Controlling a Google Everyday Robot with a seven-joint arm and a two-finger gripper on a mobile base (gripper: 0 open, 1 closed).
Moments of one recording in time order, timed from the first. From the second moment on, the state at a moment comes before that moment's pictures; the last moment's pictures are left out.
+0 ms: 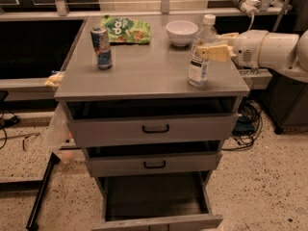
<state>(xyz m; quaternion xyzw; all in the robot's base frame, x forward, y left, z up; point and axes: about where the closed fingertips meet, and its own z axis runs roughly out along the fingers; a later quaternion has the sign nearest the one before) 0.689 -0.187 0.946 -0.34 0.70 0.21 0.59</state>
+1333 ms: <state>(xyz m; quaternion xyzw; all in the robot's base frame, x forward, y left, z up) 0.689 -0.187 0.946 -0.34 0.70 0.21 0.59</state>
